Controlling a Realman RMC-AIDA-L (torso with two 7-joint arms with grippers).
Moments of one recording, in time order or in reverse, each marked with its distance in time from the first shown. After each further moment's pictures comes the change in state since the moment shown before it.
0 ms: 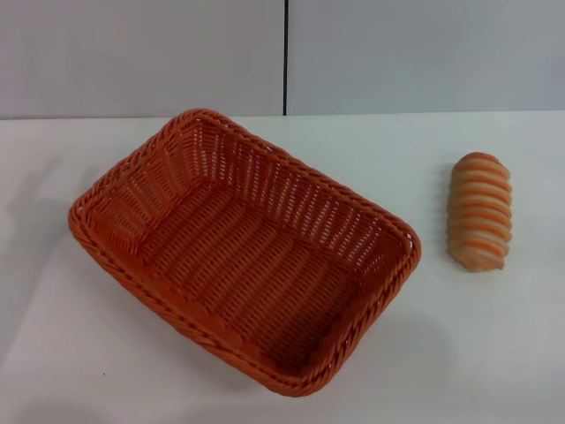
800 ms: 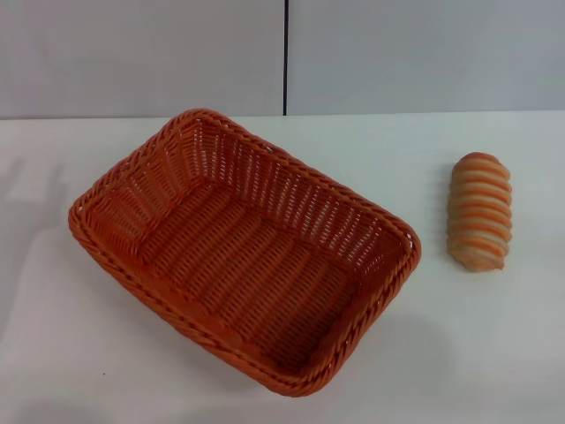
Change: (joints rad) left arm 0.012 -0.005 -0.124 -0.026 0.000 -0.024 0.010; right arm 0.006 0.000 0.005 0.003 0.003 0.001 -0.027
